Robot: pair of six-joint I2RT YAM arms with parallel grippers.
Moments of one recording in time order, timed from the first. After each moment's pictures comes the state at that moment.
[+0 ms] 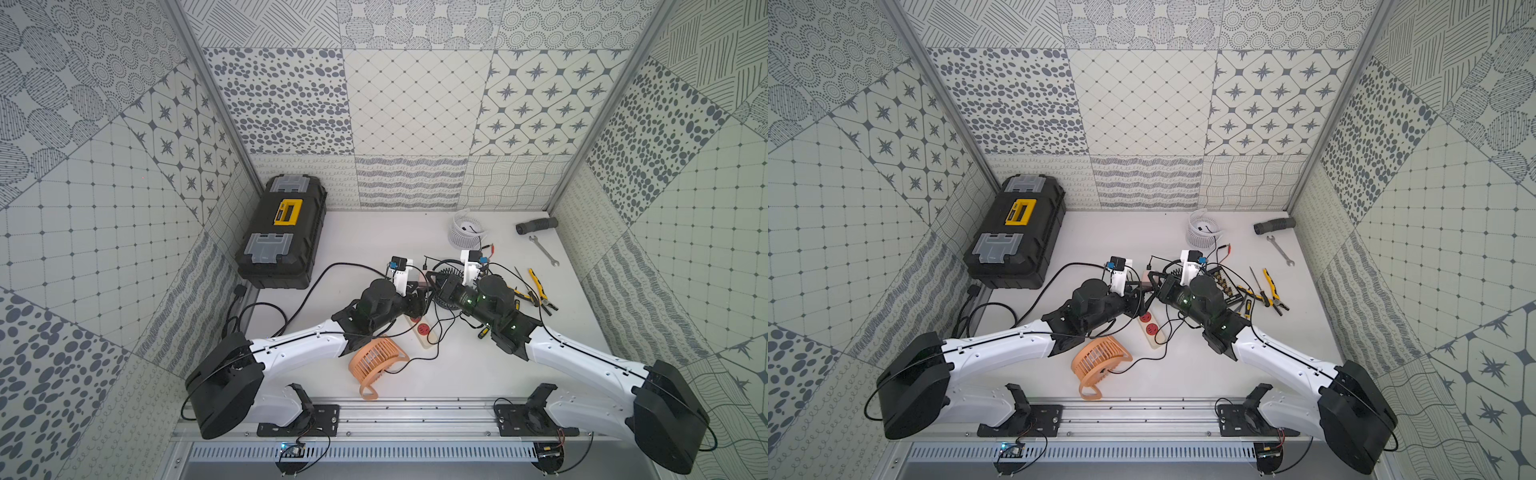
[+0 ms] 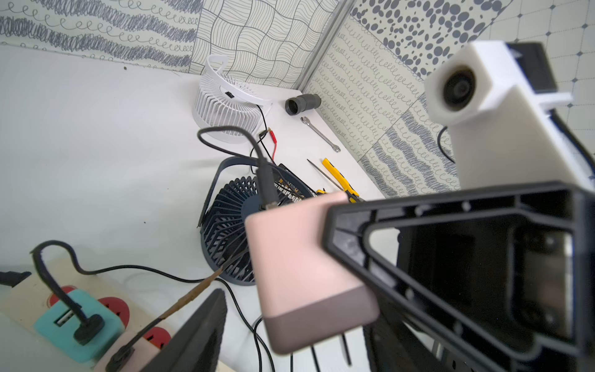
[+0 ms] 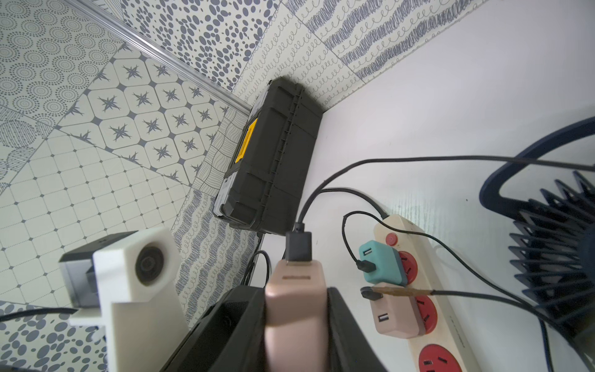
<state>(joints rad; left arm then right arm) -0.78 1.37 0.72 0.36 -0.03 -0.52 0.73 1.15 0.61 0.37 -0.03 0.94</state>
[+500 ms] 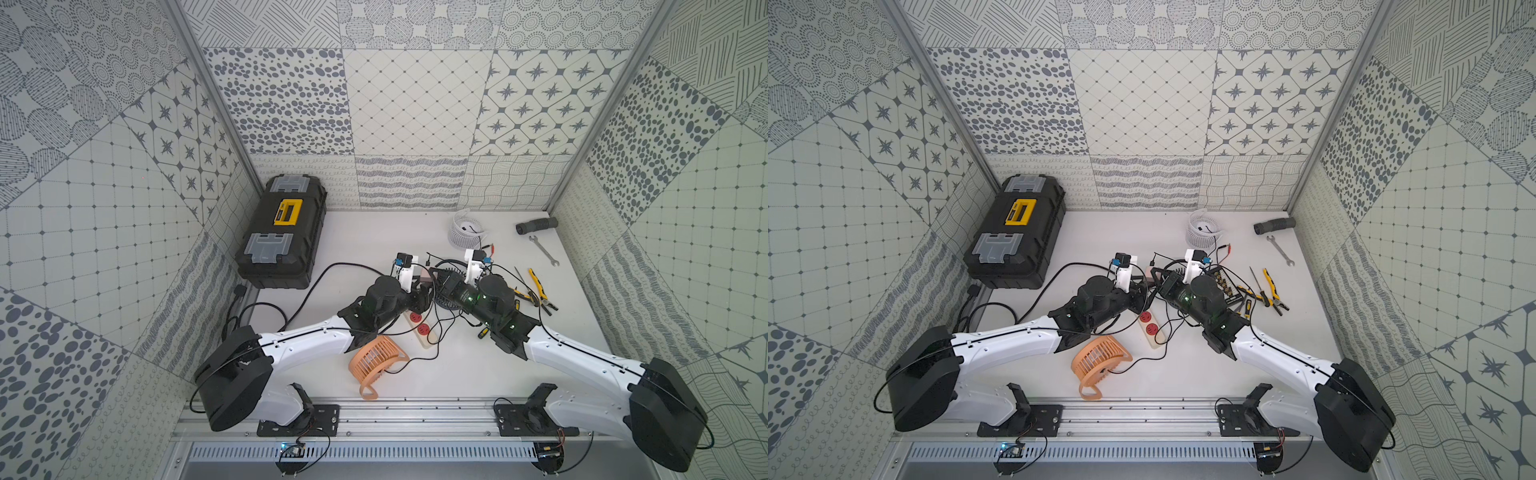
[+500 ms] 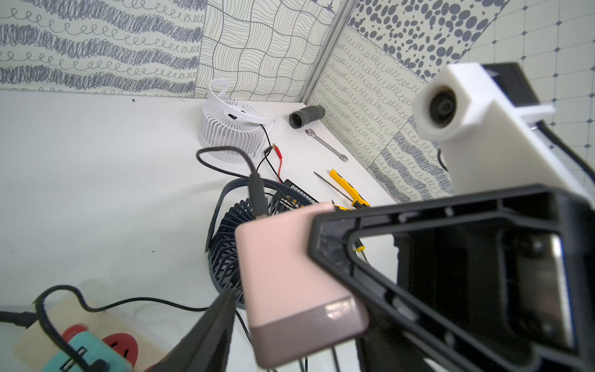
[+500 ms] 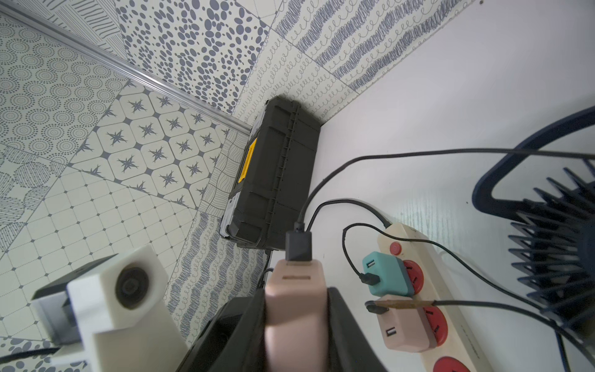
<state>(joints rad) -0.79 1.43 0.77 0.40 -0.07 -0.43 0.73 1.17 0.60 0.42 0.01 1.04</state>
